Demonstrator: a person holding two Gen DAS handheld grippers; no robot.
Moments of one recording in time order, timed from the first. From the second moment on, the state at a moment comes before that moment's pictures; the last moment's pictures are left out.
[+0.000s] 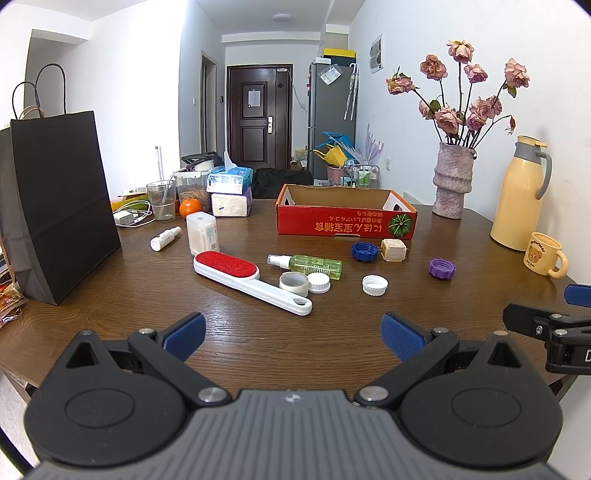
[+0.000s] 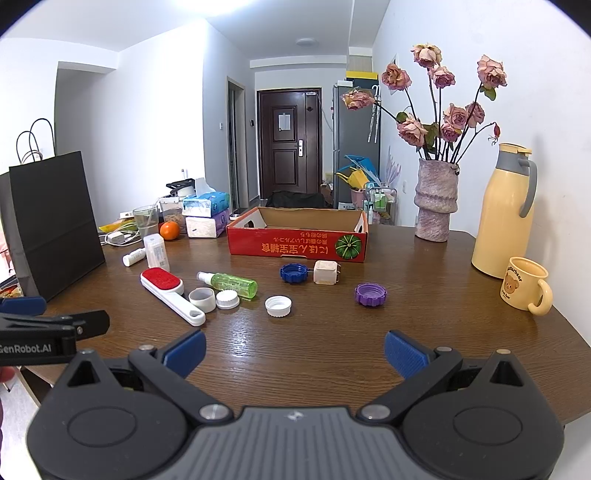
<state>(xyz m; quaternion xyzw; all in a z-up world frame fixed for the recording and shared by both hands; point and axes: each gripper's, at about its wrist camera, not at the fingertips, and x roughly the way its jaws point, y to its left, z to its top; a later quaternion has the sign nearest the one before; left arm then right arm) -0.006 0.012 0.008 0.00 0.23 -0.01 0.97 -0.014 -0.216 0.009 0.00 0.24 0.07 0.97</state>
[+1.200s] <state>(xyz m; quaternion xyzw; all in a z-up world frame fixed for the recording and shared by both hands) 0.004 0.017 0.007 0.00 0.24 0.00 0.97 -0.001 -0.216 0.006 0.00 0.24 0.06 0.97</state>
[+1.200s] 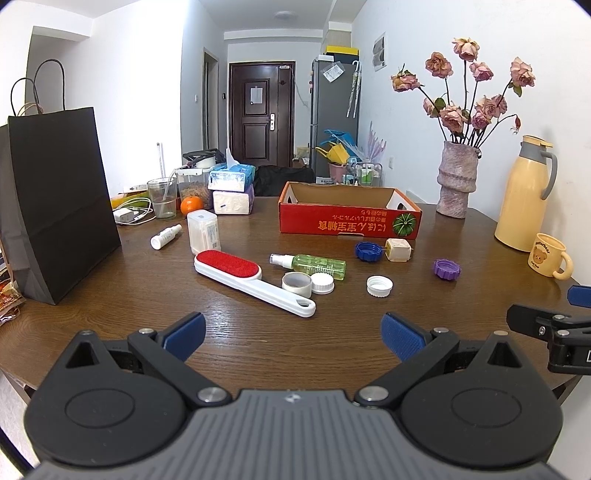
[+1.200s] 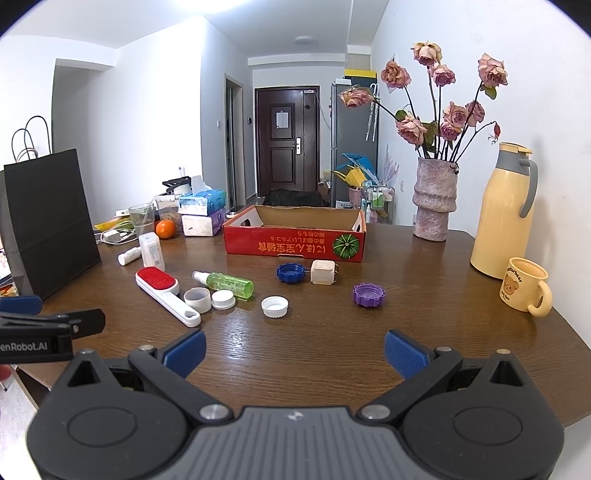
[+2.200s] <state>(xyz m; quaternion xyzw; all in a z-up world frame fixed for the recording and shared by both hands) 0.094 0.029 -0.014 -0.01 0.28 0.01 0.96 0.088 -0.203 -0.021 0.00 0.29 0.06 0.95</state>
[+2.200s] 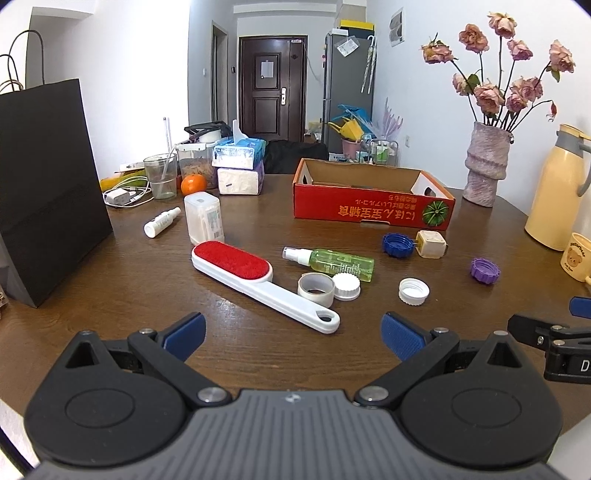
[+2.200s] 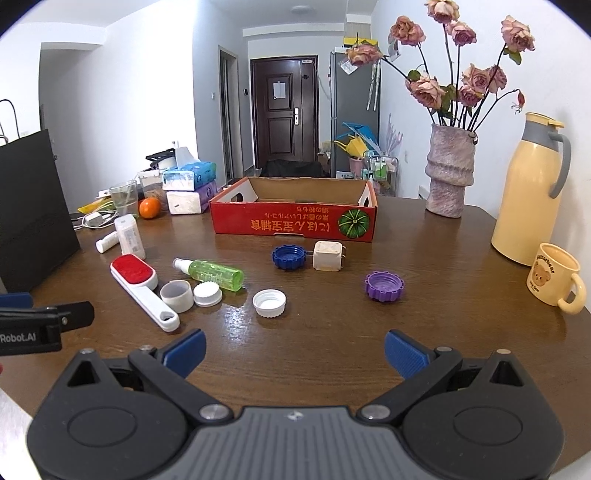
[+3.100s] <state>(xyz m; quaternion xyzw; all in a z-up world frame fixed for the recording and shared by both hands) 0.196 0.044 -0.044 -0.02 0.35 0.05 0.94 0.200 -0.187 -0.062 -0.01 0.35 0.08 0.93</state>
